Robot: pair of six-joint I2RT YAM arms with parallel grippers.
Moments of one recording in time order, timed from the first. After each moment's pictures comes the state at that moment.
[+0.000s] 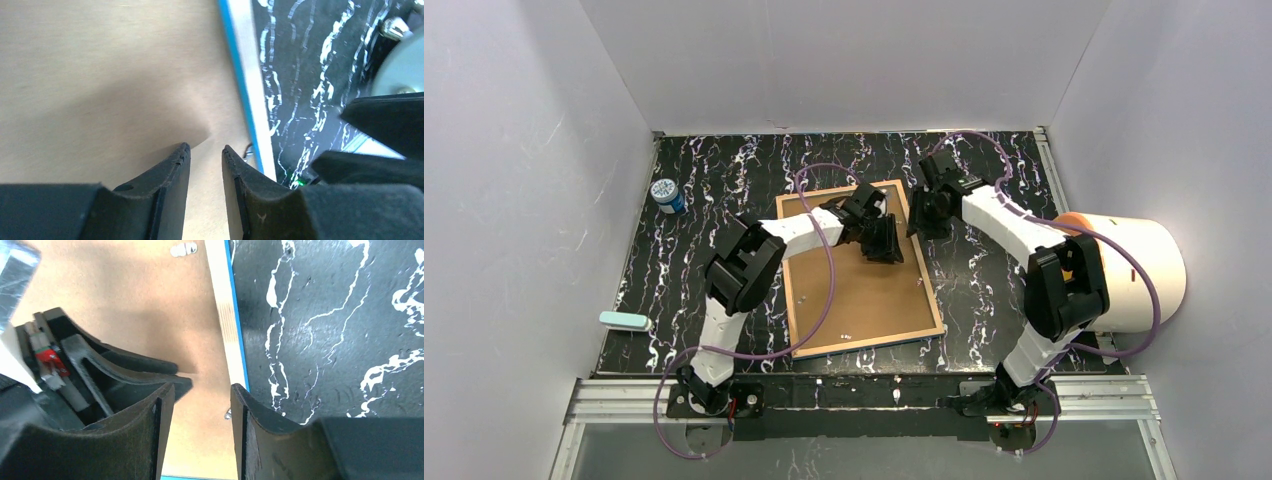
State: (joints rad) left arm -0.74 2.12 1.47 -0.27 0.33 -0.73; right arm 0.45 1.70 1.31 -0.71 -0.02 0.50
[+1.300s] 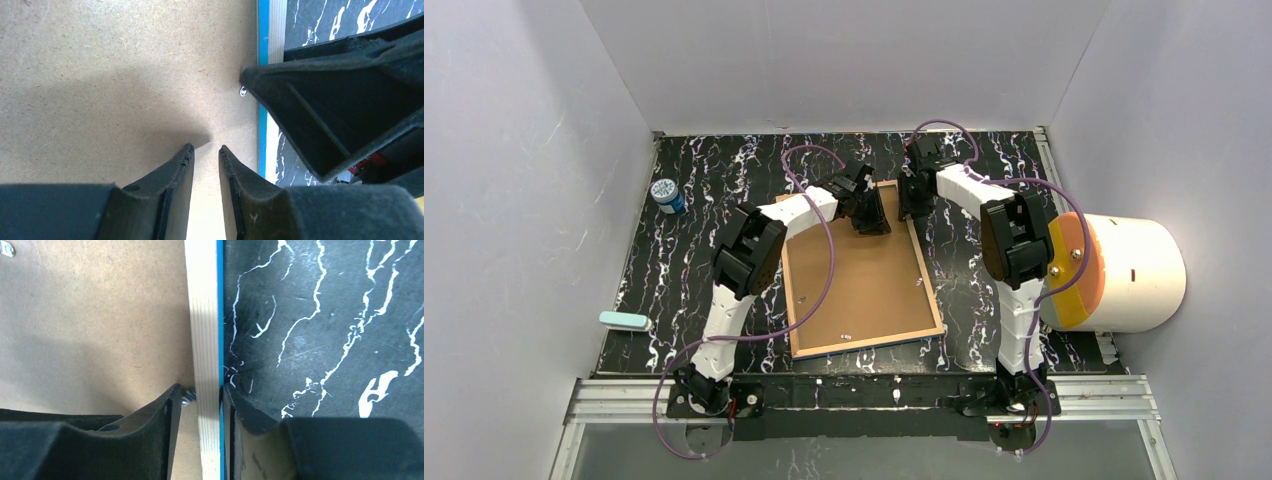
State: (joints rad) left arm -0.63 2.26 1.71 -0.39 0.23 -0.78; right arm 0.38 2.15 1.63 -0.58 -0.08 0.26
